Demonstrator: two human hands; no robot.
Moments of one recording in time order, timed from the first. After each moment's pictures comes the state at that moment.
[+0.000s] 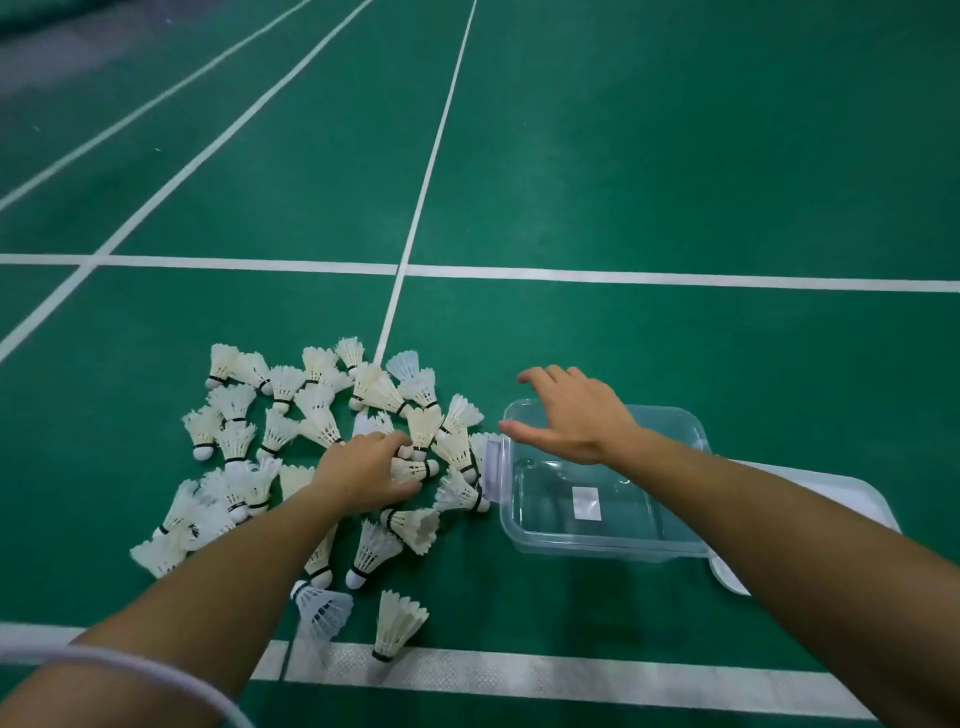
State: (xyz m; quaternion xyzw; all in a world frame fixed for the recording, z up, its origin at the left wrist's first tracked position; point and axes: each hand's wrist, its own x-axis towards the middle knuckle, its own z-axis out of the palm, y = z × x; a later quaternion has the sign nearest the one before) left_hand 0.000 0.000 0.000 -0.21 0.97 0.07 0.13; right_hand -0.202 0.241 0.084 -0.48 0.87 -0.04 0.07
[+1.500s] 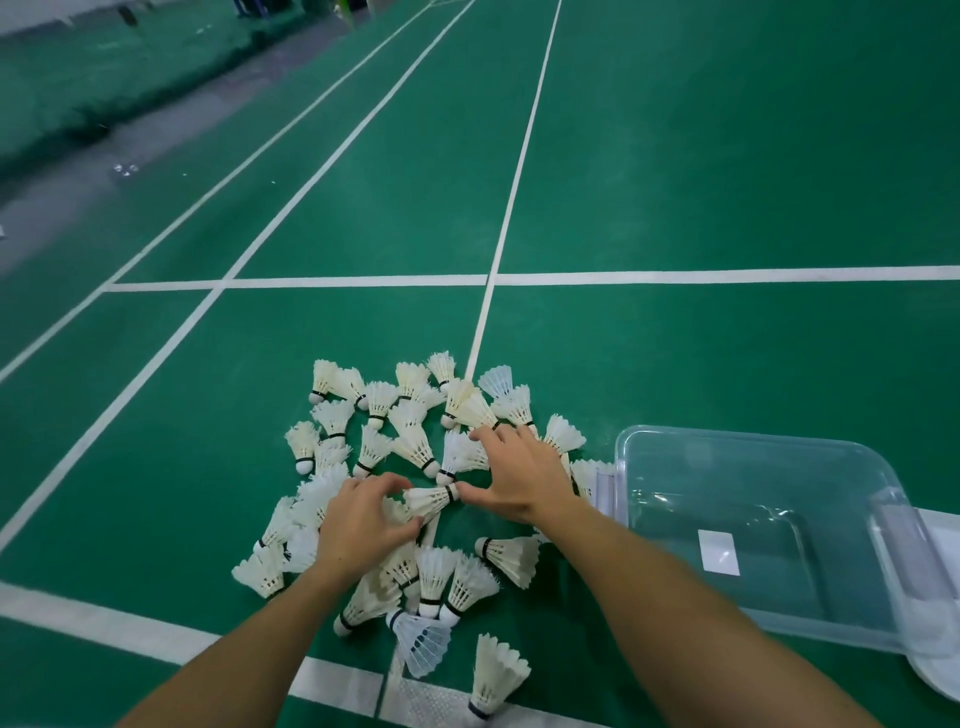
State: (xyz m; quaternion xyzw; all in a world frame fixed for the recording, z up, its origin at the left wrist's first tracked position) left_hand 0.097 -0.061 -0.032 -0.37 0.91 0.18 -0.02; right_hand -0.109 0.082 -0.024 -0.50 0.84 -0.15 0.12
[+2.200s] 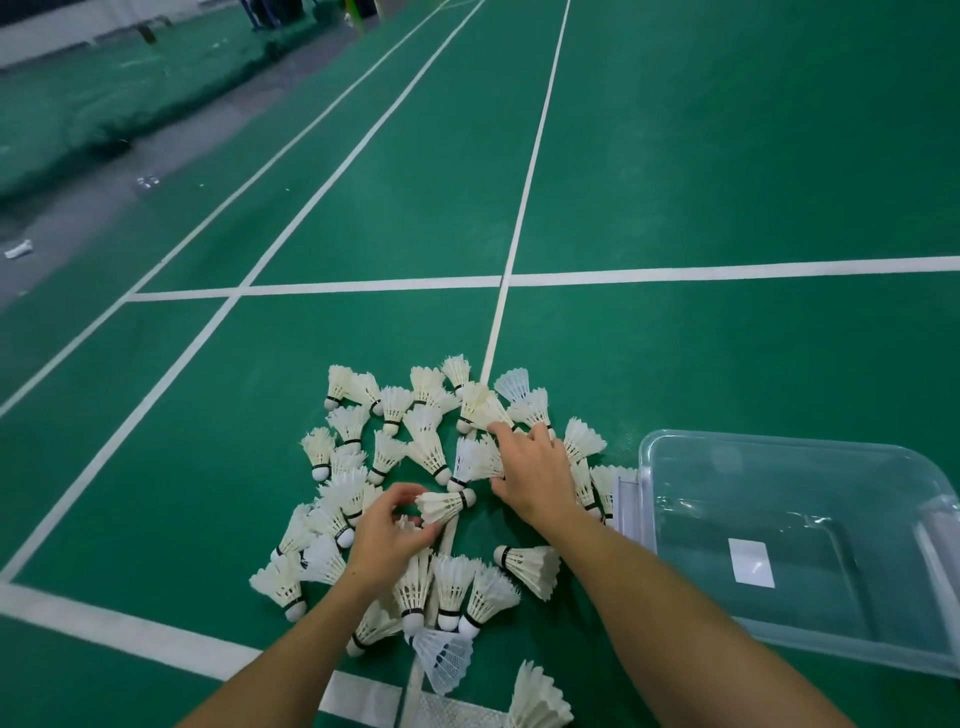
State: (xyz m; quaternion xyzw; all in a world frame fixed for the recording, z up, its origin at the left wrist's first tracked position) left_hand 0.101 -0.057 -0.050 -0.41 0.81 0.40 -0.11; right_hand -0.106 0.059 -0.048 -0.45 0.87 -0.17 0.10
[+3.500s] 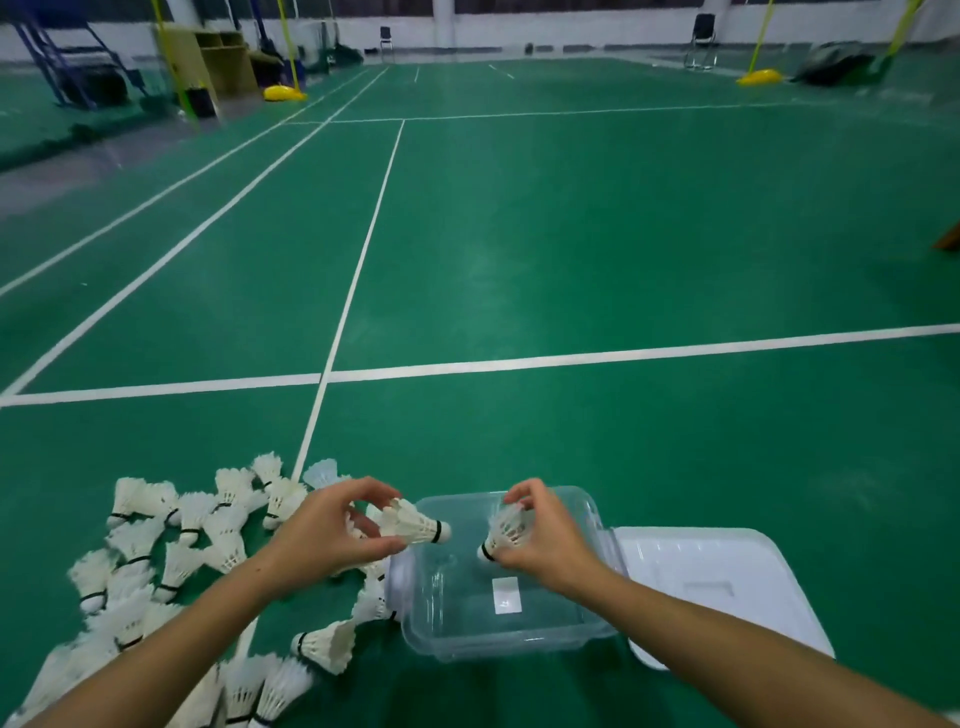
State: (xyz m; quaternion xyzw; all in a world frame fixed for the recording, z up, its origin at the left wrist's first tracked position) left_hand -0.053 0.079 0.124 -0.10 0.91 0.40 -0.03; right_hand -0.204 0.346 0.067 -0.25 0.84 -0.43 0.22
